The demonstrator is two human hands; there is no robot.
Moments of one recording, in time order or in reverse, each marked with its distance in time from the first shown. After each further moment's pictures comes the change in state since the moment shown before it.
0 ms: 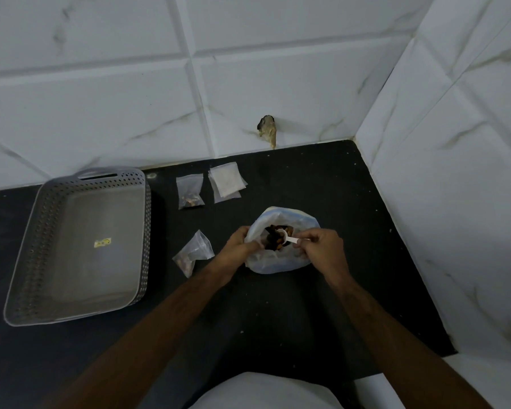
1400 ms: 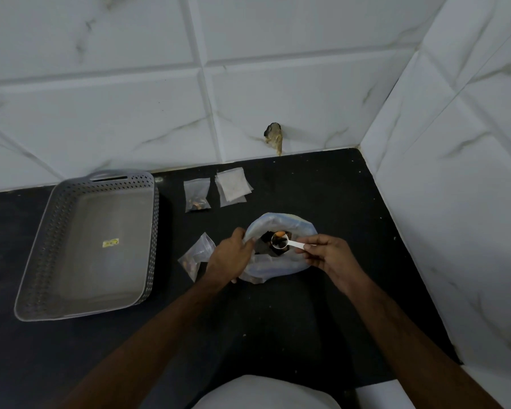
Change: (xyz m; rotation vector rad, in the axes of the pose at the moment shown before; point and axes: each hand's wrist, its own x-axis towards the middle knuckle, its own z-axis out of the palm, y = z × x) left_hand -0.012 0.009 -0.010 0.667 0.225 0.096; right_hand -0.012 -0.007 -0.019 0.513 -0.235 0.140
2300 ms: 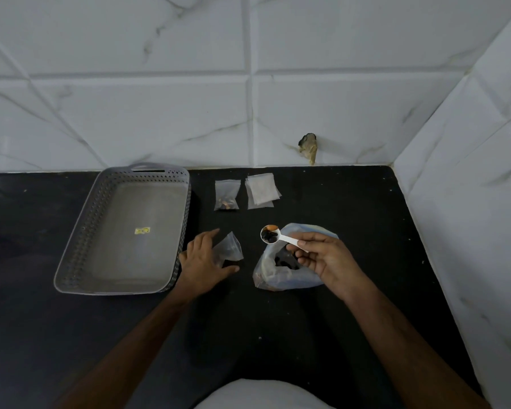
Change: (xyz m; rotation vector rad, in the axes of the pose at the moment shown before) left_hand -0.040 -0.094 -0.051 0.256 0.283 -0.055; right_hand -0.006 -0.025 0.060 0.150 -0.203 -0.004
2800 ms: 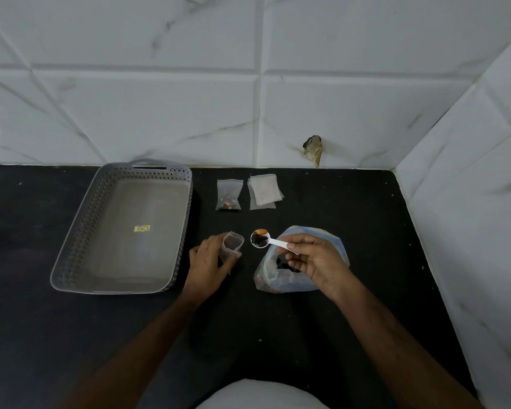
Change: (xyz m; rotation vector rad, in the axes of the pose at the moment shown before) left_hand 0.003 -0.006 0.020 -0.186 0.169 0.212; right_hand 0.009 0.004 0.023 -0.074 -0.048 0.014
